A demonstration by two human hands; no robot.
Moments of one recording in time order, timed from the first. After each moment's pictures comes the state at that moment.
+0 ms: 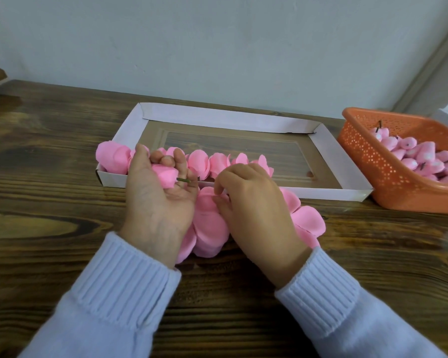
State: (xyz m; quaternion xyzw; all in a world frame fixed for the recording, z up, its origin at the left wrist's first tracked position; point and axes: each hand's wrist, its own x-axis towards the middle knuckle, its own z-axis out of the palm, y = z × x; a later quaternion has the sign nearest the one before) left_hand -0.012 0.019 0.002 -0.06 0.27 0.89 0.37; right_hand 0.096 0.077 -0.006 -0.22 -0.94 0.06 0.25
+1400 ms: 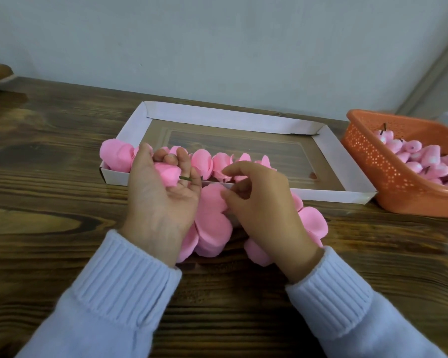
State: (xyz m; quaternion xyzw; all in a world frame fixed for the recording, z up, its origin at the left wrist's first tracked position) left_hand -0.013 0.017 0.003 -0.08 0.25 0.89 0.38; right_hand 0.097 0.088 -0.008 -0.30 -0.86 0.29 0.29
